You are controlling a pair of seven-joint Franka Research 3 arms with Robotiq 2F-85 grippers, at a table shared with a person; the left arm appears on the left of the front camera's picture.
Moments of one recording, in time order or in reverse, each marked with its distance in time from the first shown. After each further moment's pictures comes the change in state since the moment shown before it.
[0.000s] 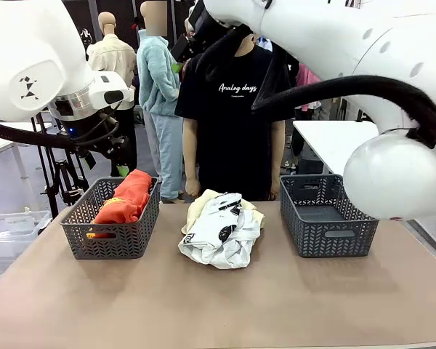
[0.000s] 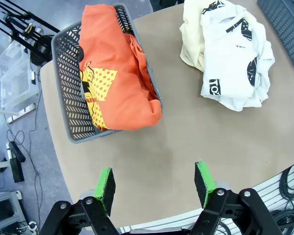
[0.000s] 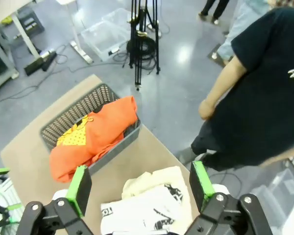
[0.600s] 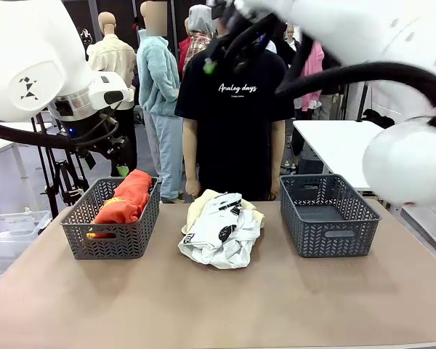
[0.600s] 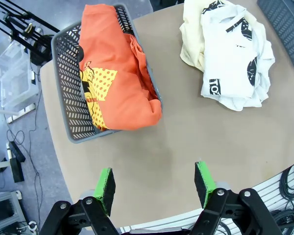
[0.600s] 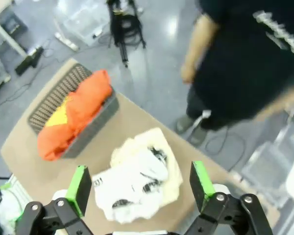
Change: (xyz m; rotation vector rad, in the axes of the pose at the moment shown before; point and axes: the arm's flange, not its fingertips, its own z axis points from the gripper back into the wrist) left arm 0.000 0.000 0.000 0.000 0.000 0.000; right arm -0.031 -0.082 0.060 -0.053 0.132 -0.203
